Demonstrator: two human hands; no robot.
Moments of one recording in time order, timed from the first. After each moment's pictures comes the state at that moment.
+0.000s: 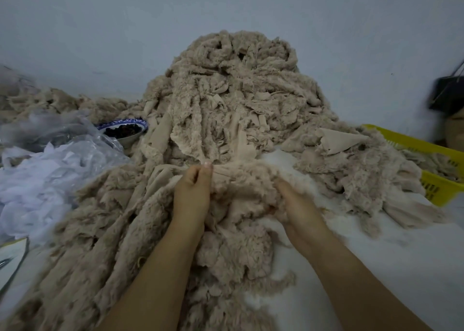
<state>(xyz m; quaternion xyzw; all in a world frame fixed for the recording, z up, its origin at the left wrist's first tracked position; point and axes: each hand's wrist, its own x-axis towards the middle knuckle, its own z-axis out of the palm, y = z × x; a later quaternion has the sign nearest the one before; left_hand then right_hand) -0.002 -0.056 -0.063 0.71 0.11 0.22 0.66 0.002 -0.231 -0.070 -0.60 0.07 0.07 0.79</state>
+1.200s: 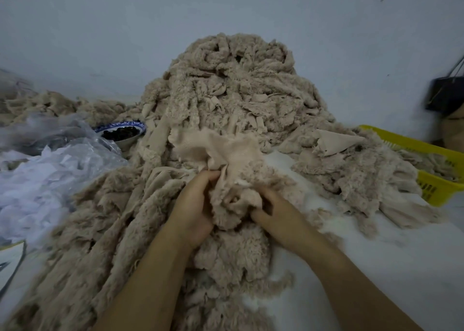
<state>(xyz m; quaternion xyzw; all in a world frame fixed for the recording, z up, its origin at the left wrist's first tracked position) -0.019 -0.062 -0.045 0.44 -0.06 -0.06 0.89 0.003 -0.237 -0.080 -0.83 -0.20 0.06 0.52</state>
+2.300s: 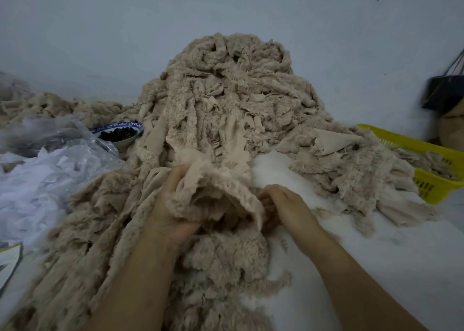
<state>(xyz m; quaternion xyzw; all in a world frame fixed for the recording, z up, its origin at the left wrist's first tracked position) -0.030 -0.043 -0.035 0.35 0.02 -0.02 0.93 0.007 -0.245 -0.075 -0.79 -0.03 0.03 0.62</state>
